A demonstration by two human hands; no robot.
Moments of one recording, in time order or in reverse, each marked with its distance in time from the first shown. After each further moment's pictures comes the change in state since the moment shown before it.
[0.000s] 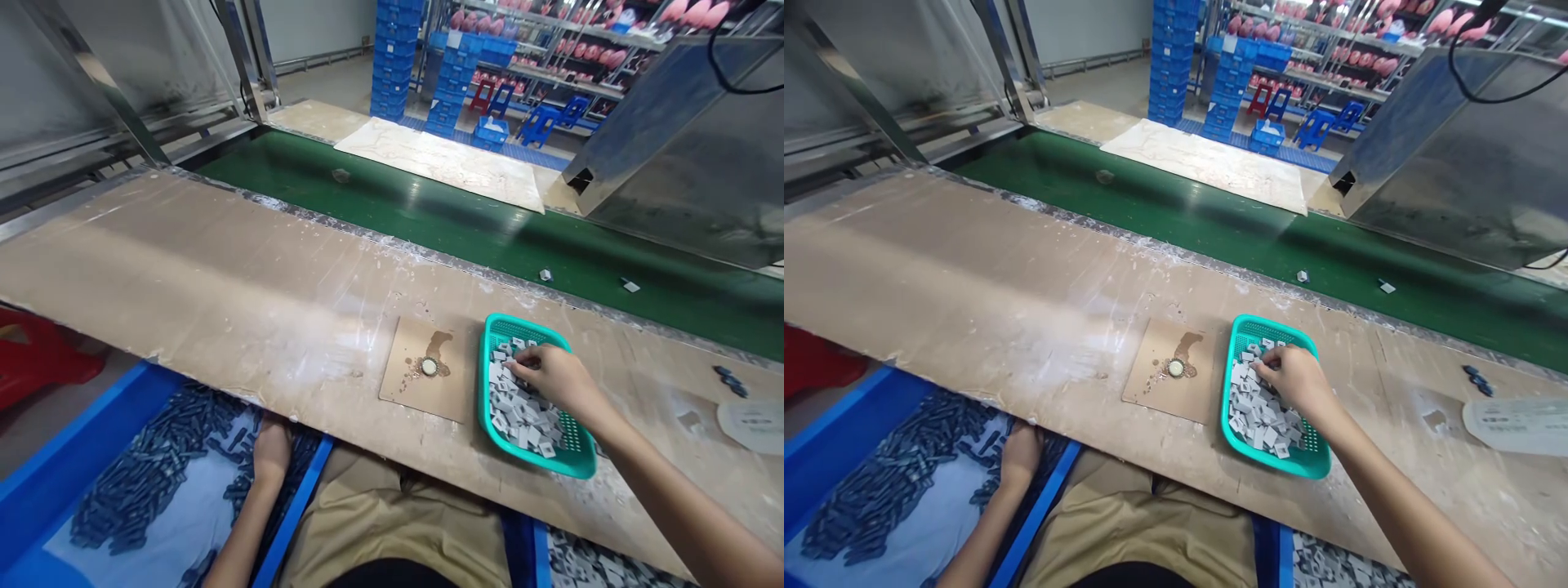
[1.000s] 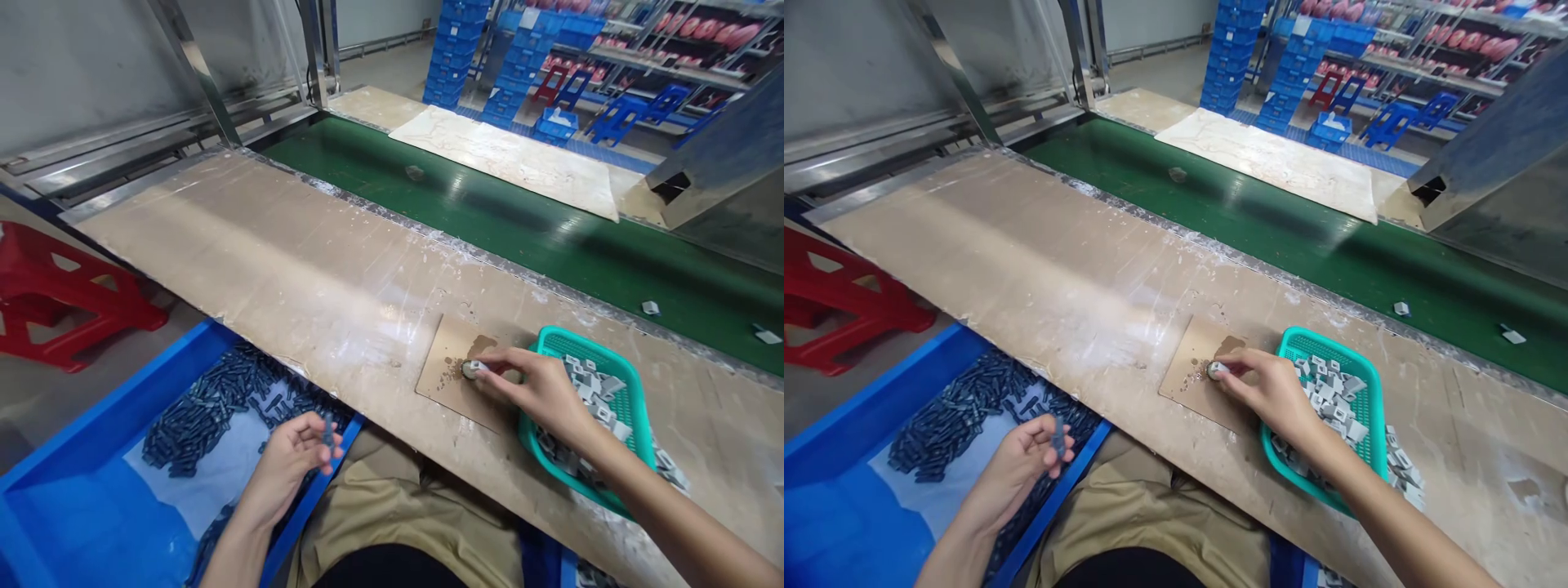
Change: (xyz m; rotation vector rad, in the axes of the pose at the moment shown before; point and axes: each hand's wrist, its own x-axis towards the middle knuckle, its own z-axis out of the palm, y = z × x) left_hand -0.105 0.098 -0.061 -0.793 -0.356 -0.264; right_hand -0.003 -0.098 0.015 0.495 -0.207 -0.302
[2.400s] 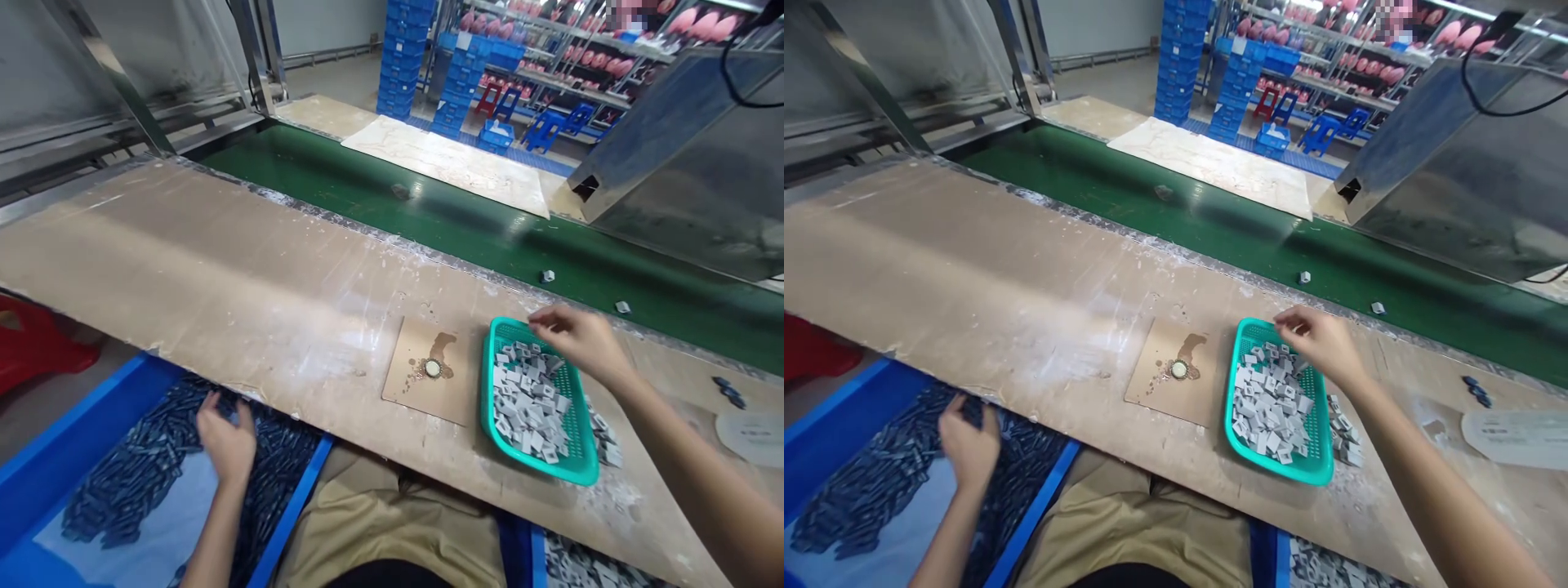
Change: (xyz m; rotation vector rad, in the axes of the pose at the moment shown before) left_hand 0.123 -0.025 -0.065 0.854 0.766 0.816; right_hand 0.002 0.090 -0.103 -0.314 0.347 0.222
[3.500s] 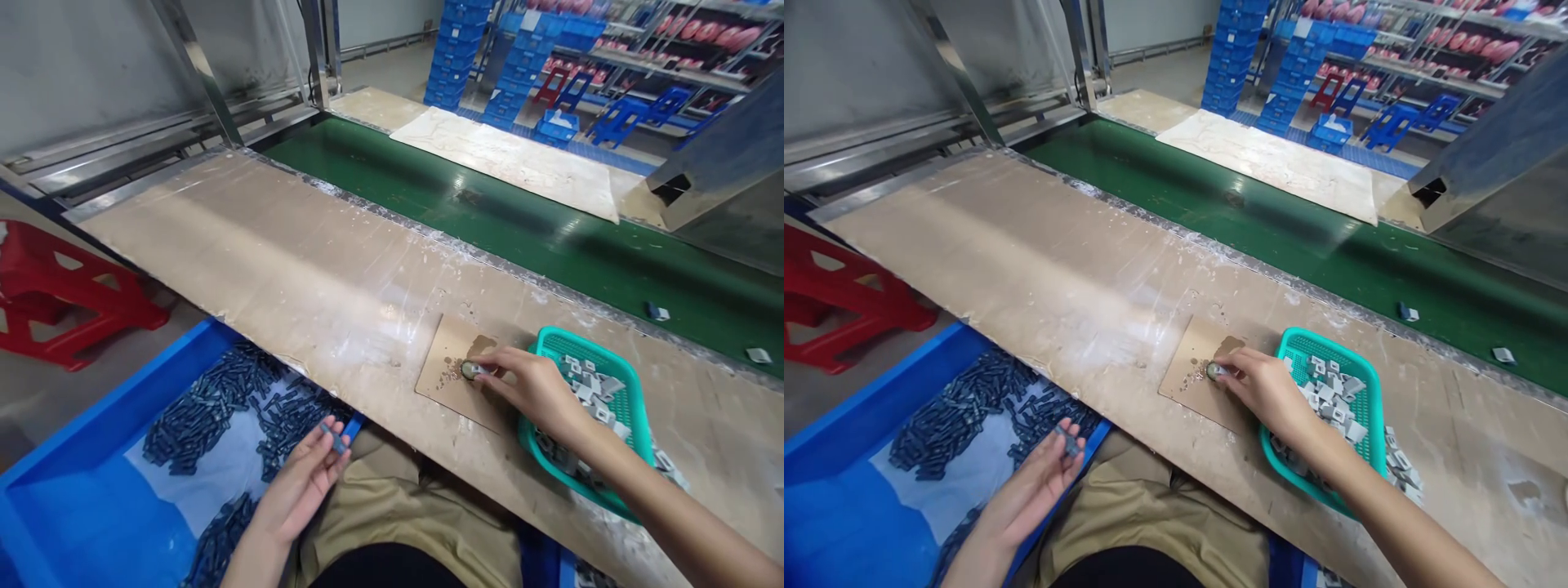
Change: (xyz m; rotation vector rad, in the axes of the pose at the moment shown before) left_hand -0.080 0.094 -0.075 -1.100 -0.529 -1.303; right_hand -0.050 -0.108 0.063 0.144 -0.361 -0.358
